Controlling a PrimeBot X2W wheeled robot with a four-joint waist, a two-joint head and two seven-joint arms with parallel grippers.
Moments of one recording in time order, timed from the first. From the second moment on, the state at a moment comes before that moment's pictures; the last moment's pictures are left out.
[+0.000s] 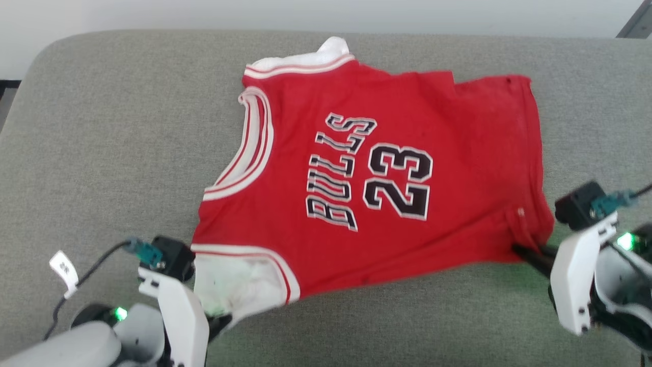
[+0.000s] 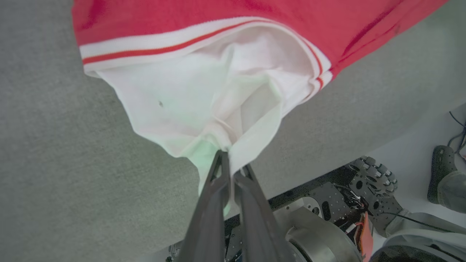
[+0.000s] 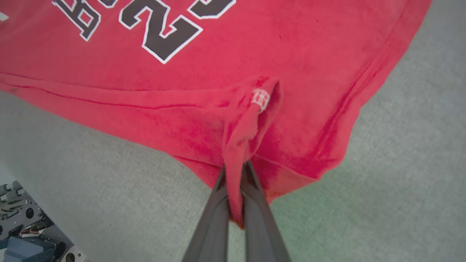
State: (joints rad) left arm -0.60 0.99 -1.17 -0.24 -1.33 0.35 0.40; right arm -0.30 -0.68 0.41 0.00 0.74 0.13 0.63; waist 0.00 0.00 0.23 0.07
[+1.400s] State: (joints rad) left arm -1.15 0.77 -1.11 0.34 -1.10 -0.04 0.57; right arm -0.40 -0.25 -0.02 -0.02 0.38 0.13 0.74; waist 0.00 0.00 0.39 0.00
